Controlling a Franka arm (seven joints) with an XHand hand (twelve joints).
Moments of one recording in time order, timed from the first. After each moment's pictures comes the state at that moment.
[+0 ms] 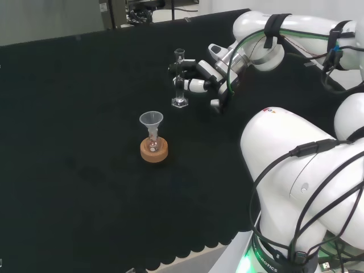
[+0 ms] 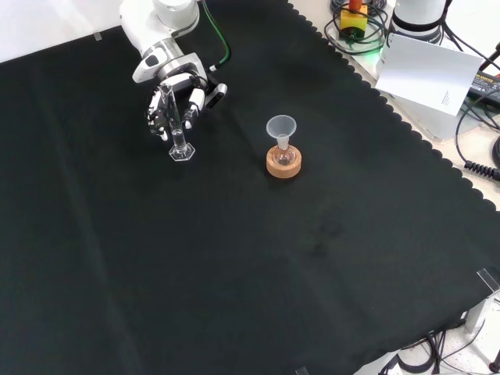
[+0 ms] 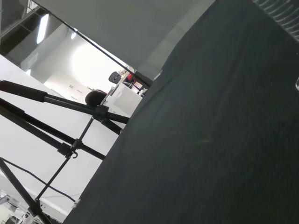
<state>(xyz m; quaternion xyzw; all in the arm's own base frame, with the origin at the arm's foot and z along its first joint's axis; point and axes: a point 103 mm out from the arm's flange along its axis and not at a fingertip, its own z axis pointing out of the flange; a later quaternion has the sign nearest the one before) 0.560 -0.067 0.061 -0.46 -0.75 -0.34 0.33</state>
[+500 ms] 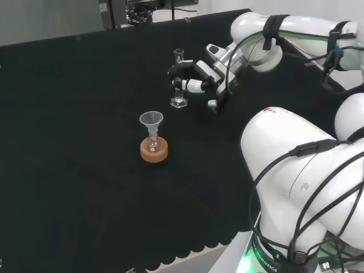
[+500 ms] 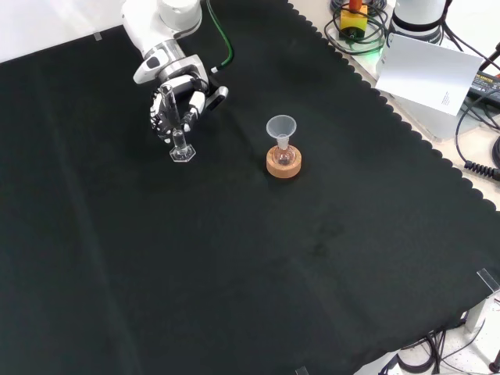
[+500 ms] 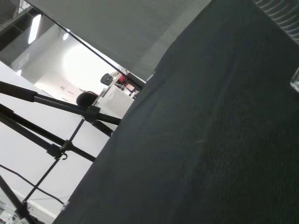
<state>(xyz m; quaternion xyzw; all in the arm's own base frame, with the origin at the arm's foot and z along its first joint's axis) 0.562 -0.059 0.059 -0.47 -0.75 -0.34 0.32</state>
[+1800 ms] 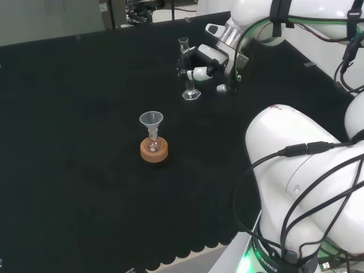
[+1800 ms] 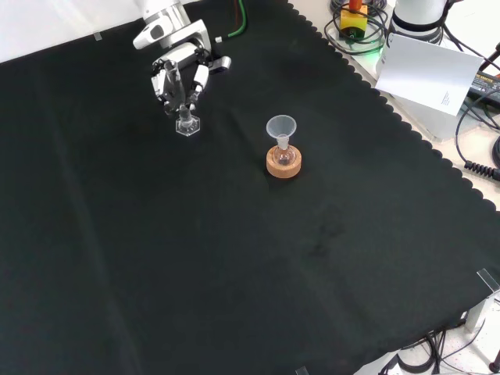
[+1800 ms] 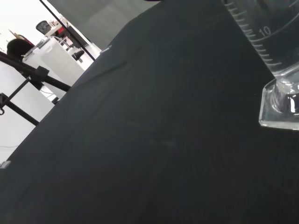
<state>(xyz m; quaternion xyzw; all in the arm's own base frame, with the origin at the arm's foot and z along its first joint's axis) 0.538 -0.081 0.126 -0.52 -0.79 -0.21 0.24</state>
